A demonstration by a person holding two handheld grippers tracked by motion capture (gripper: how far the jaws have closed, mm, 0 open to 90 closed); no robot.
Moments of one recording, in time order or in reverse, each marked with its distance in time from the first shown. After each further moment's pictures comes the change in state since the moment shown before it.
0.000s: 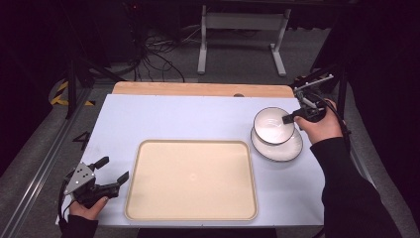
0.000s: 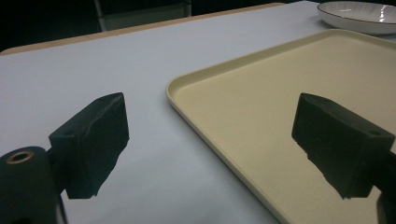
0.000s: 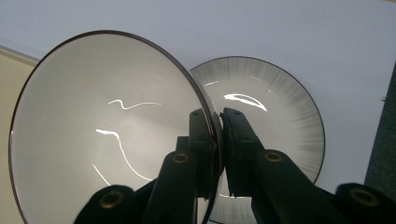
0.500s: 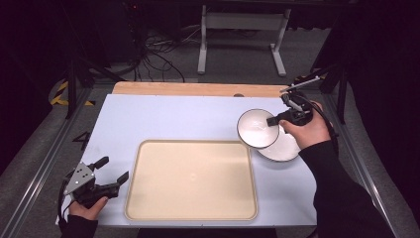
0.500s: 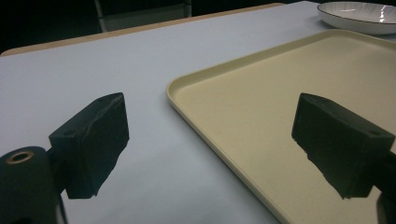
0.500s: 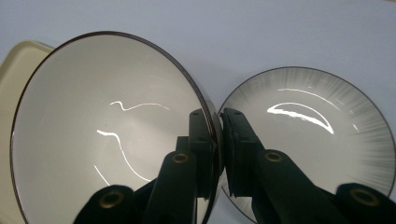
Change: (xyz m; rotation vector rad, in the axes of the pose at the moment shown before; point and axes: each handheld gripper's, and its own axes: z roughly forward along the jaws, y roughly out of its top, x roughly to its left) left arm 0.000 0.000 0.000 -0.004 0.000 0.004; right arm 0.048 0.000 -0.001 -0.023 0.076 -0.021
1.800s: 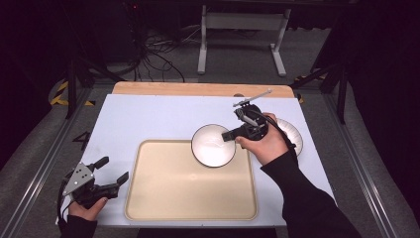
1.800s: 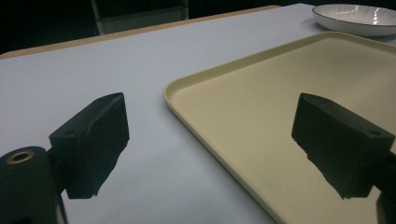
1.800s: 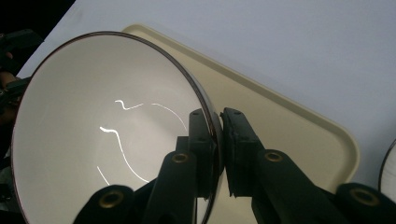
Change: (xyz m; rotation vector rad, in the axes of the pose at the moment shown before) left arm 0.000 0.001 -0.001 -0.008 -0.012 0.000; right arm 0.107 -0.004 0.038 0.007 0.198 -0.119
